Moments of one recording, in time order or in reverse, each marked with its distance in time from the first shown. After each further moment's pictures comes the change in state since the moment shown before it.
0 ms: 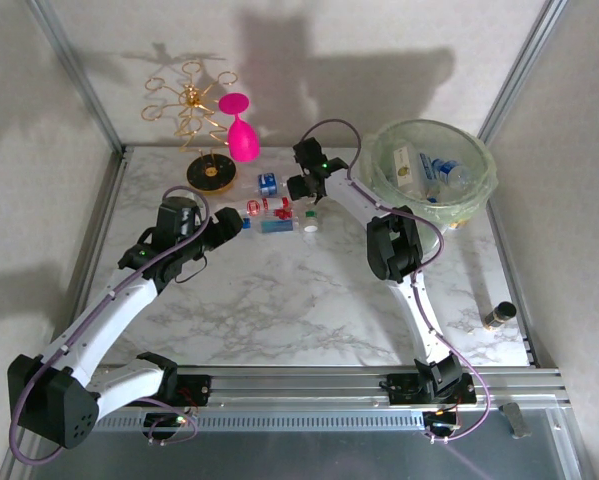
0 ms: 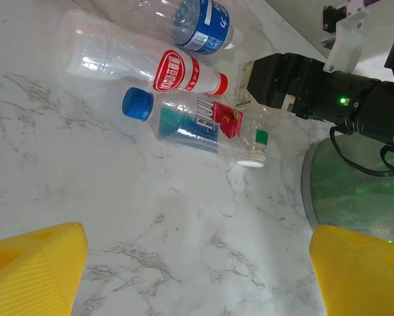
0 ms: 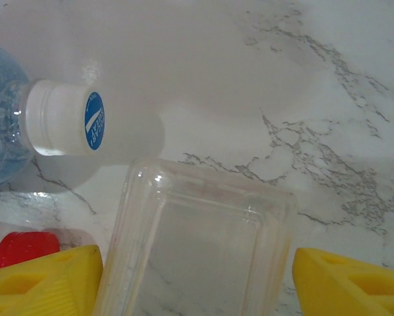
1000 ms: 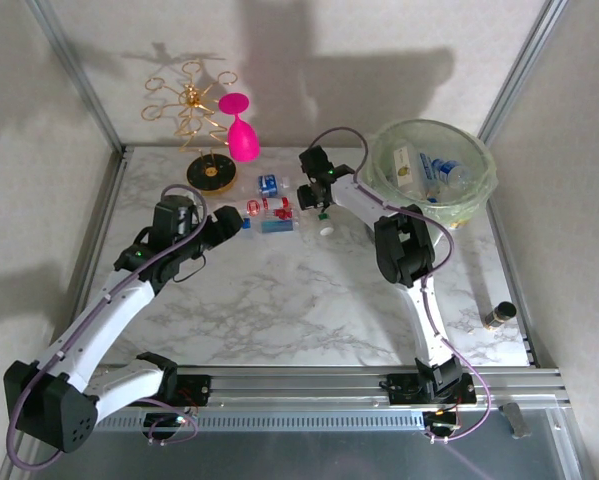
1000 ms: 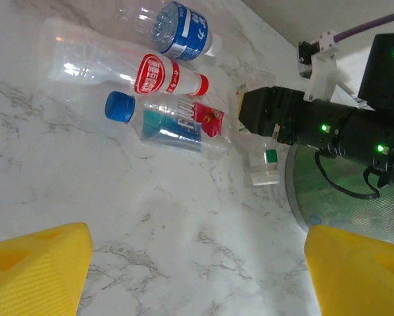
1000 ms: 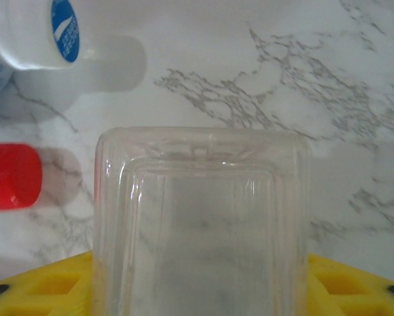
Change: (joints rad) left arm 0.000 -0.030 0.024 -0.013 0.030 0.015; right arm 0.000 -0.174 -0.279 0.045 -0.010 0.026
